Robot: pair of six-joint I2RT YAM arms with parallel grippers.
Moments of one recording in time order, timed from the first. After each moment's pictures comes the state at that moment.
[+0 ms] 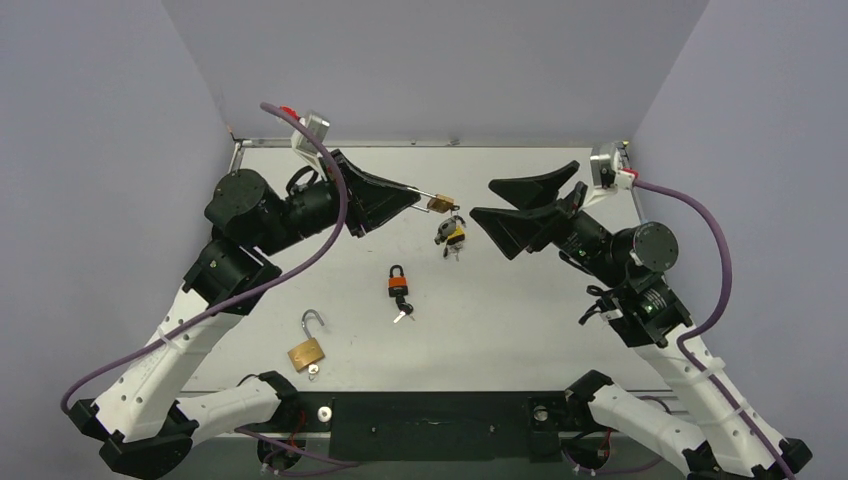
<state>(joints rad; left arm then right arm) -0.69 1.05 1.41 -0.19 0.42 -0.65 0.59 0.80 1.06 0.11 -0.37 0.51</state>
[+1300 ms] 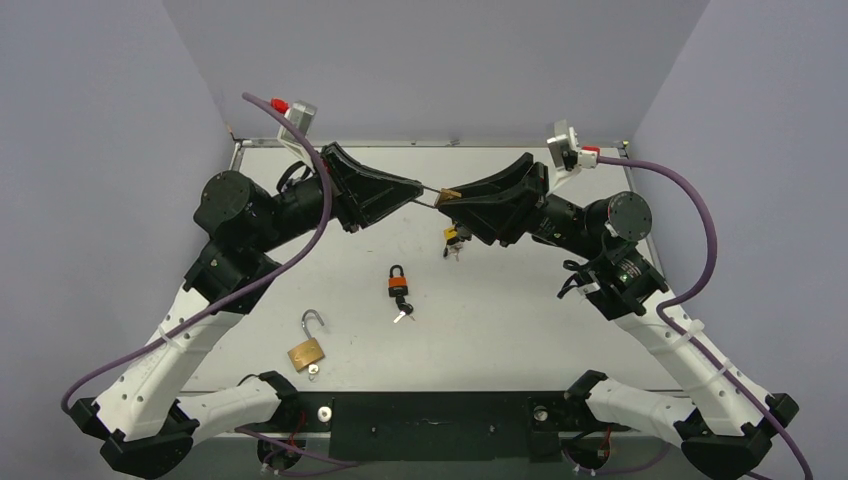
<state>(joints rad) -0.69 1.06 1.43 -0.02 0.48 -0.86 0.69 1.01 1.24 0.20 -0.59 0.50</state>
